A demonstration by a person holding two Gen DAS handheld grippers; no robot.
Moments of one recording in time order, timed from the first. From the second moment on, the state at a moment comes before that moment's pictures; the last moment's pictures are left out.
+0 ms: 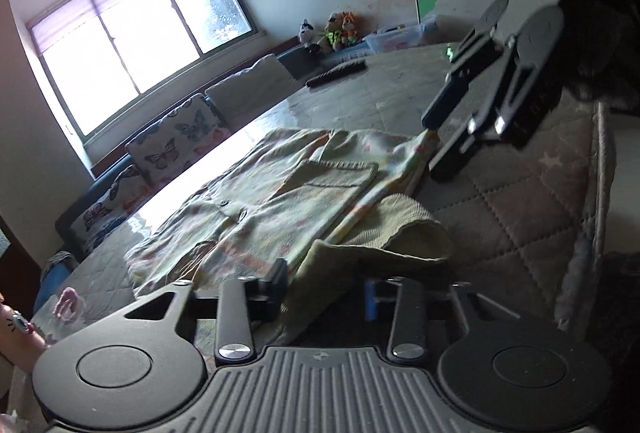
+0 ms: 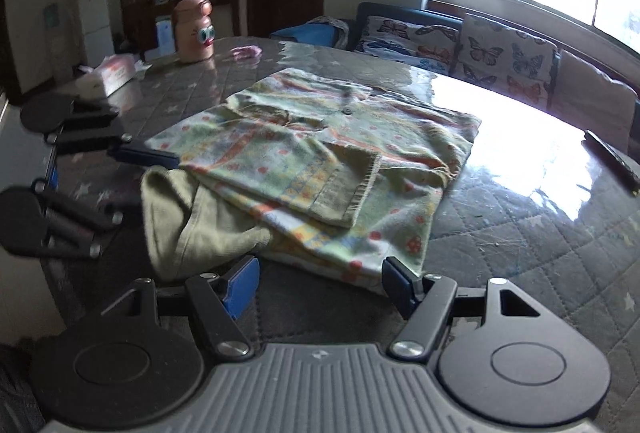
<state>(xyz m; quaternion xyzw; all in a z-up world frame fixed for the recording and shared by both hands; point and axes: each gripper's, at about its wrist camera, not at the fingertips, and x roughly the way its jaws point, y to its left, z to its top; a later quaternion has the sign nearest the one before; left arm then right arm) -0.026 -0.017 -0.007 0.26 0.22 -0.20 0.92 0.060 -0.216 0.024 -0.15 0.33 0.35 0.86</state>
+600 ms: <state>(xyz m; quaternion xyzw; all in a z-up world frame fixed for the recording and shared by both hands) 0.026 0.018 0.022 0.11 0.26 -0.17 0.94 0.080 -0.157 0.019 -0.15 0.31 0.40 0.85</state>
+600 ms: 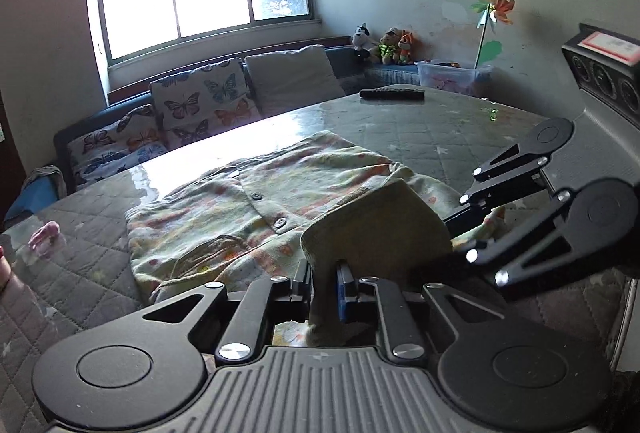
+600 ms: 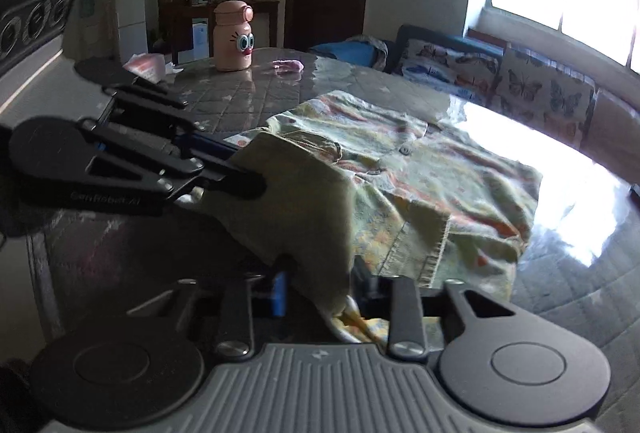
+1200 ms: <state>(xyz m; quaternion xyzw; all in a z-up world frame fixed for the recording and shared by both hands) 0.001 0.033 -0.014 0.27 0.25 -0.12 0.92 0.095 -0.167 0.036 -0.08 0.30 0.38 0.87</state>
